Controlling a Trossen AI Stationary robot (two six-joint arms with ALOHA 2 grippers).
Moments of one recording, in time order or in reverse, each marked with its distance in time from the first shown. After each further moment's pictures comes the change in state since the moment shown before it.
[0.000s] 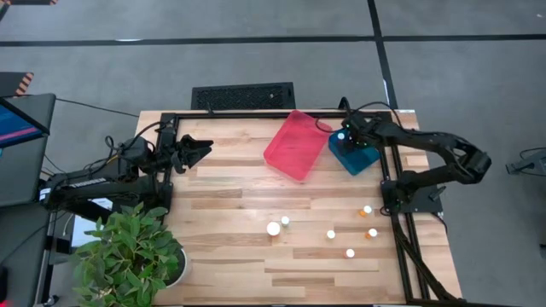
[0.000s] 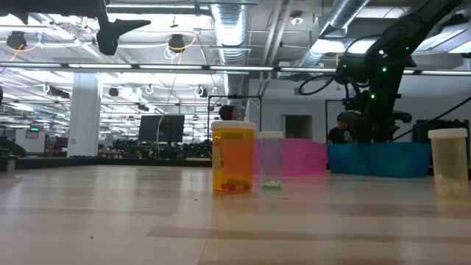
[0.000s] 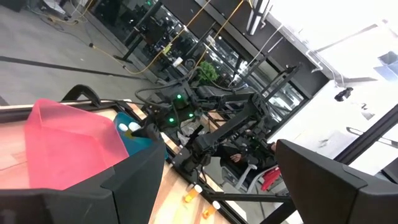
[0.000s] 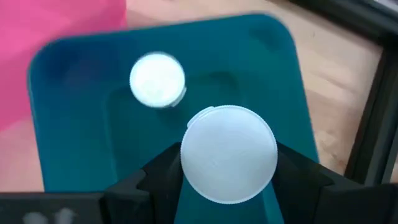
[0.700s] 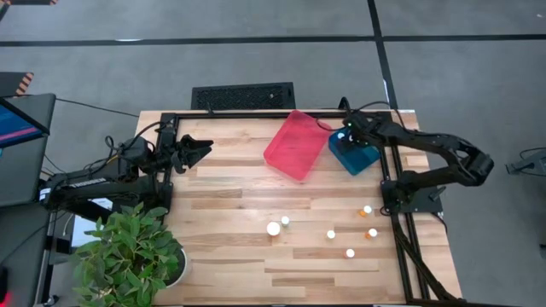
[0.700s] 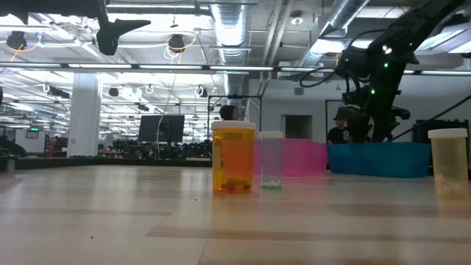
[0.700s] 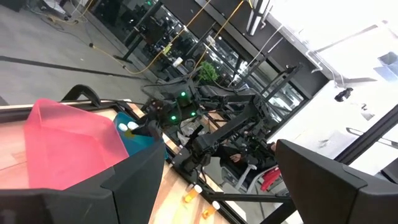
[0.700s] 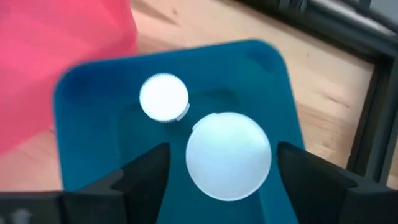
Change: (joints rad) left arm 0.000 0.000 0.000 0.000 0.000 -0.003; right arm 0.000 -0.053 0.000 0.020 0.002 -0.011
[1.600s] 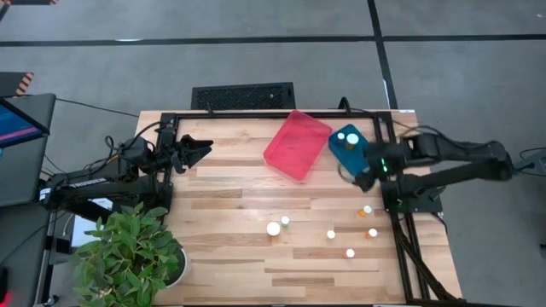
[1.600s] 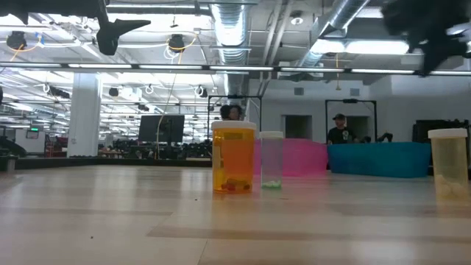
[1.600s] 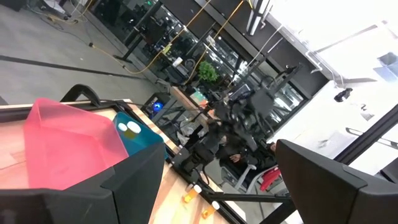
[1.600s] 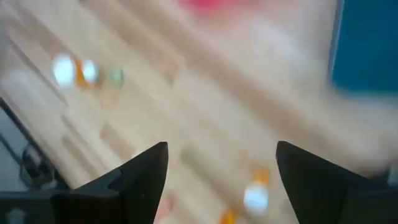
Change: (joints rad) left arm 0.000 0.000 0.000 0.000 0.000 -0.001; right arm 0.761 -0.383 0.298 -0.665 -0.308 0.627
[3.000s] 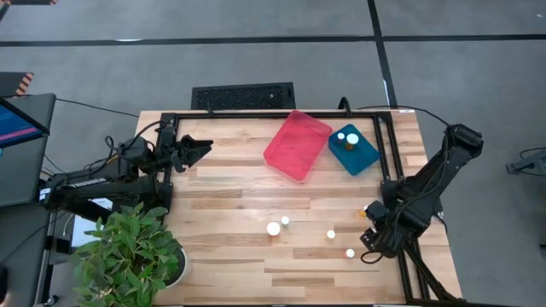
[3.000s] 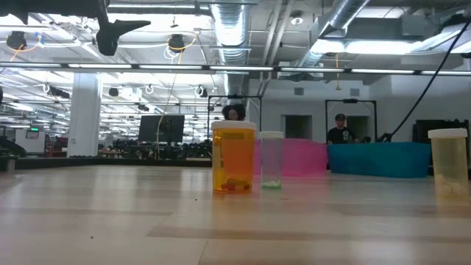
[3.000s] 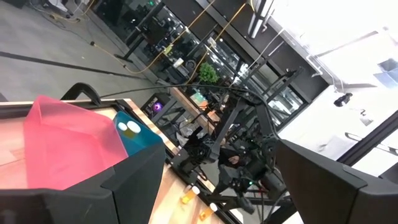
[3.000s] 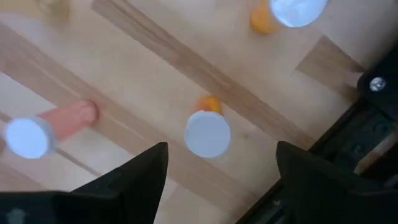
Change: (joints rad) left arm 0.000 0.000 0.000 0.000 -0.011 -0.026; right arm 0.886 0.360 -0.199 0.153 0.066 0.877
